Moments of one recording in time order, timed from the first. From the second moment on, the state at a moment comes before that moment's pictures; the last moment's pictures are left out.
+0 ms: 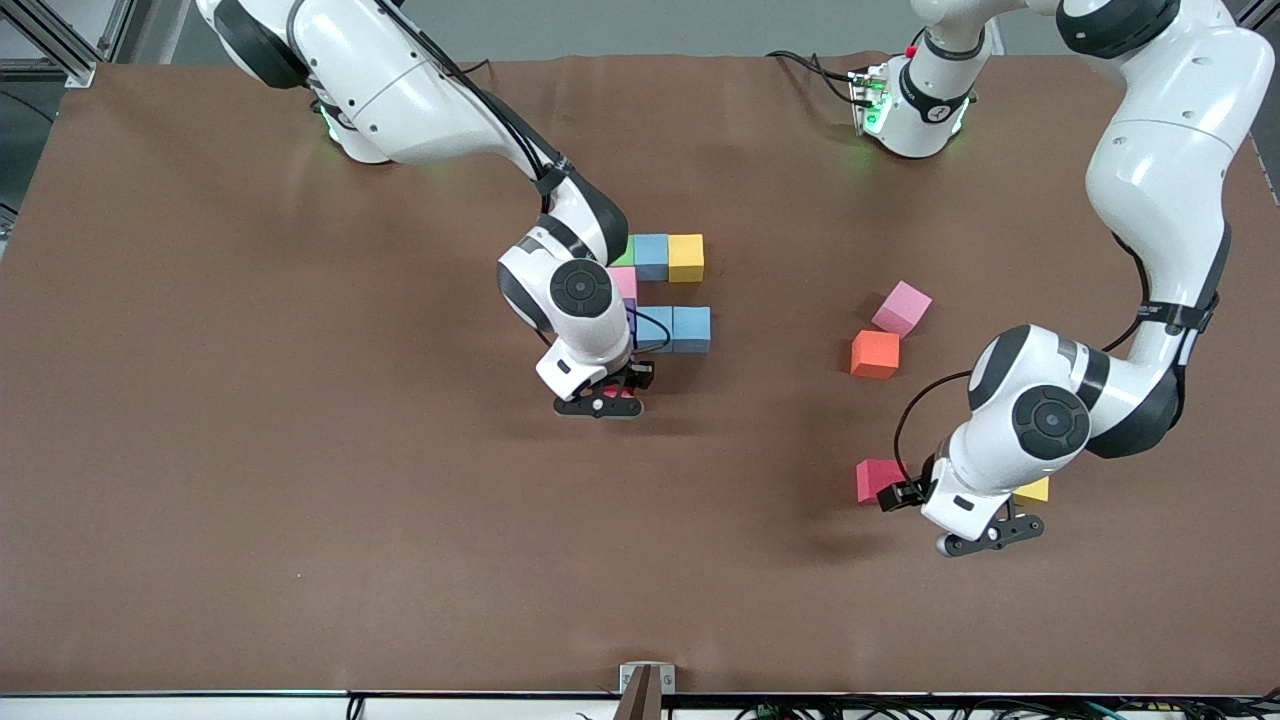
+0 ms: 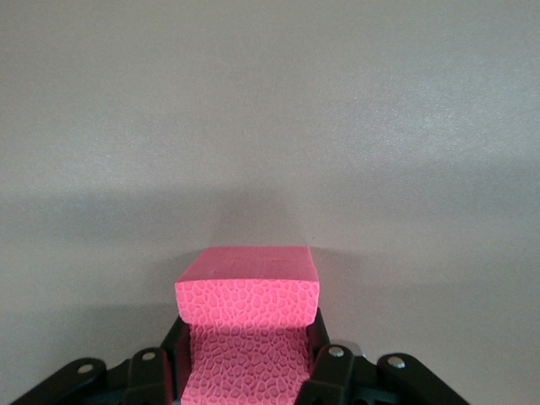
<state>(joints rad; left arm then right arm) 0.30 0.87 -0.70 -1.40 0.63 2.13 -0.71 0.56 0.79 0.19 -1.48 -0.16 2.30 0.84</state>
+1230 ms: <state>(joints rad) 0.26 0.95 -0.65 -1.43 0.63 2.16 -0.58 0.56 0.79 0.19 -1.48 -0.16 2.28 0.85</state>
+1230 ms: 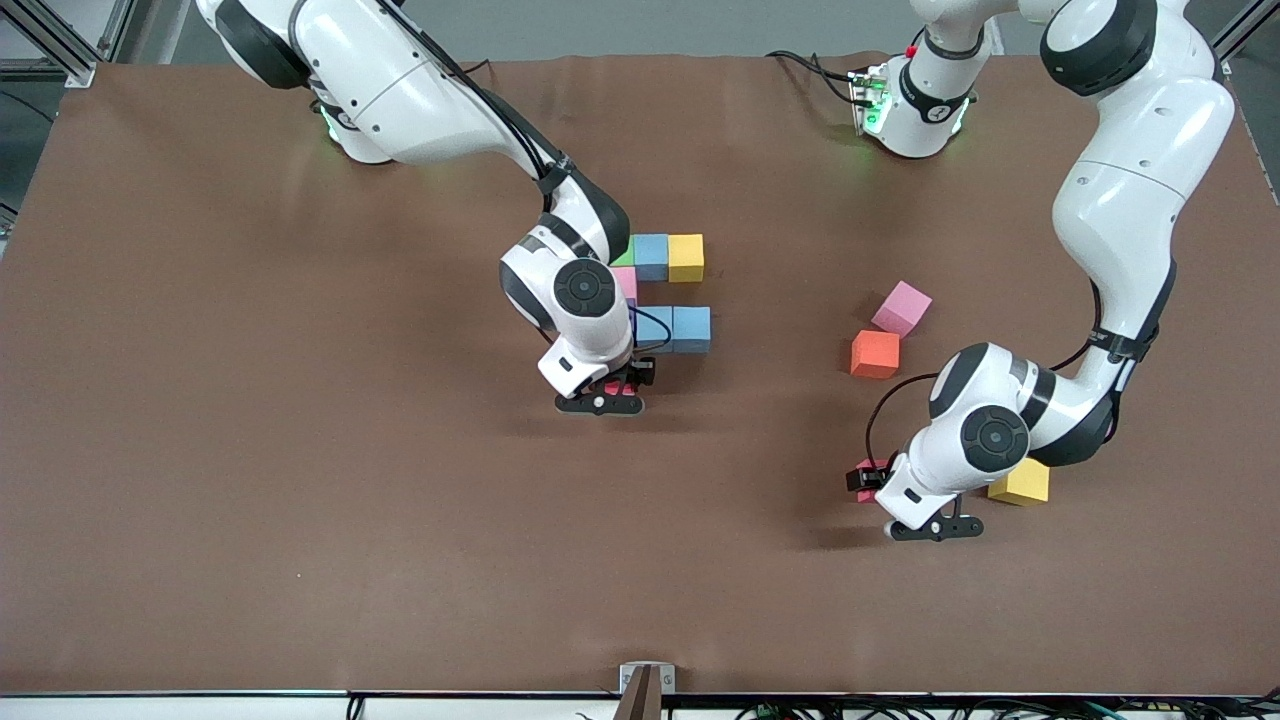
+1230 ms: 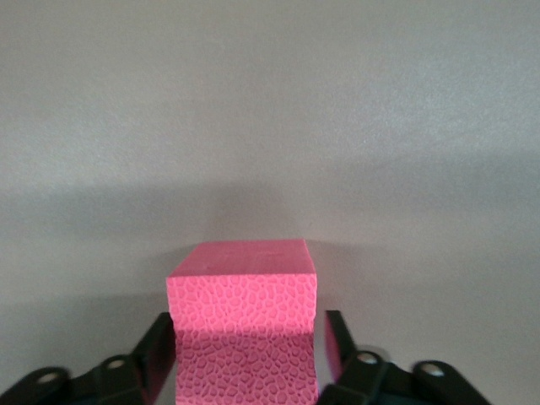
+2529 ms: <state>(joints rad) 0.14 0.93 -0.80 -1.44 0.63 2.05 -1.52 0.16 0.46 0.18 -1.40 -0.14 1.73 0.42</state>
